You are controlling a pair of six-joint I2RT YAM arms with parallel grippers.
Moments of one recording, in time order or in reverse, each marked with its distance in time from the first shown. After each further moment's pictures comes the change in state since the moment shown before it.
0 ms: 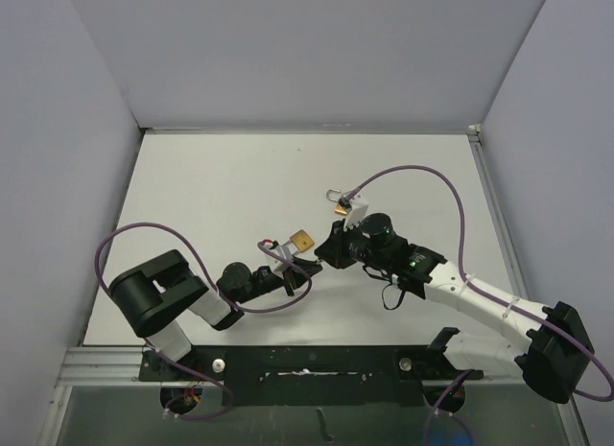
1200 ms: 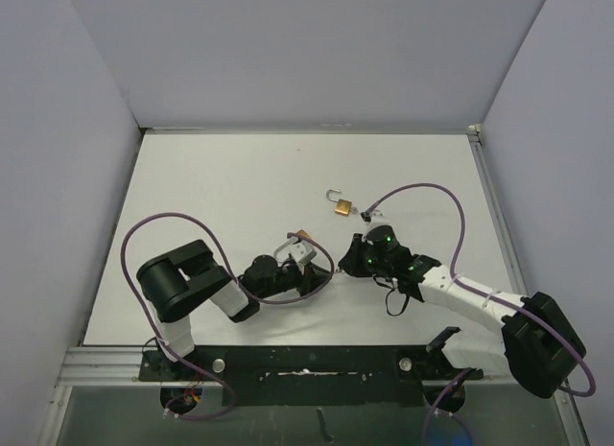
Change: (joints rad) left arm -0.038 0.160 0.150 -0.257 -0.055 -0.095; right arm -0.140 0.064 -0.200 0.018 0.097 0.142
